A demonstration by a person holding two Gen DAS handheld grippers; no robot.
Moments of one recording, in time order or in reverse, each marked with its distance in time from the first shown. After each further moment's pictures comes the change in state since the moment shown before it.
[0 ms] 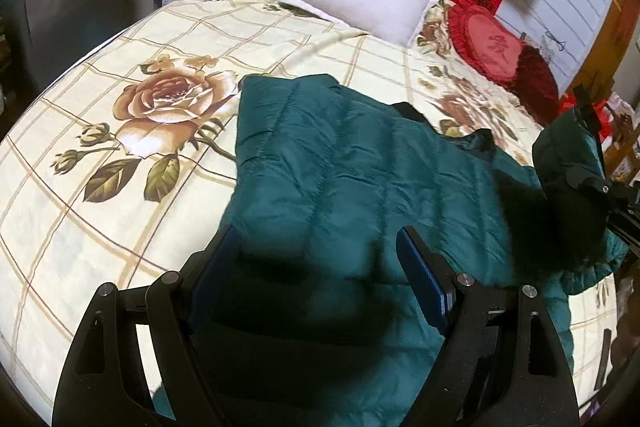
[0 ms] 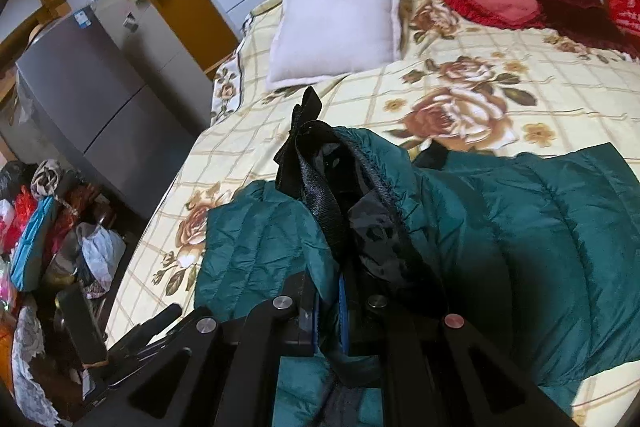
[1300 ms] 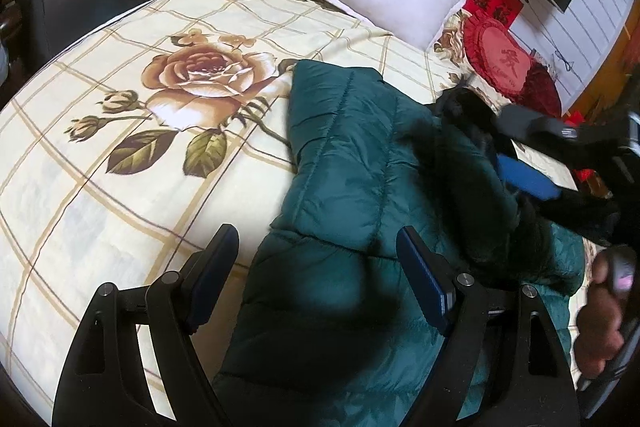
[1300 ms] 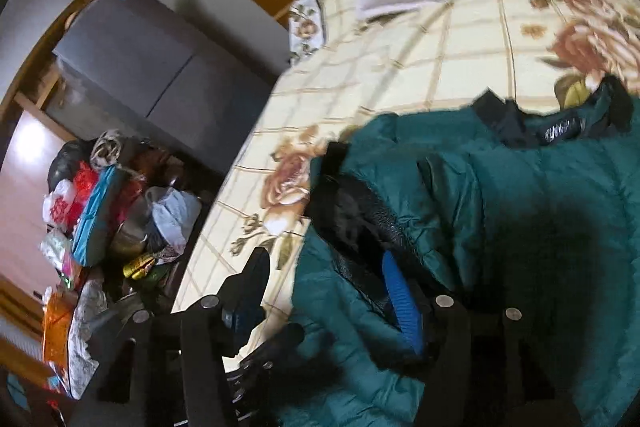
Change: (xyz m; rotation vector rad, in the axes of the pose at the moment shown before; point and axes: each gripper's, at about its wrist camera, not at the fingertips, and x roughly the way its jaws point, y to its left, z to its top) left arm -0.010 0.050 -0.014 -0.089 0.013 -0.033; right arm 0.085 0.071 -0.006 -0.011 0.164 0.312
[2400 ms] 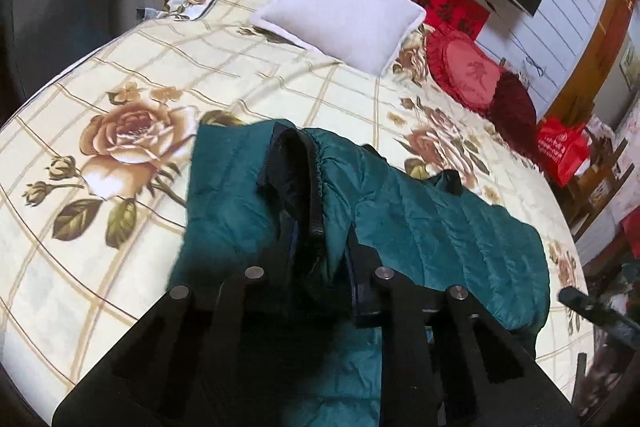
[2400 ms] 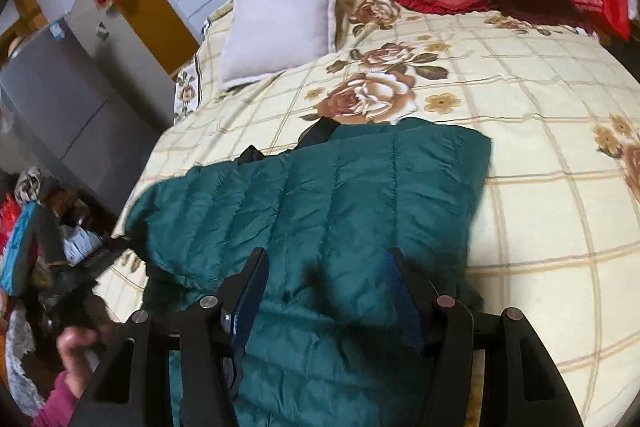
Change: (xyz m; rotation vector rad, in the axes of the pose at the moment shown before) left arm 0.005 -0.076 0.040 0.055 -0.084 -0.068; right arm -0.187 -0.109 -0.058 0.050 -0.157 -0.423
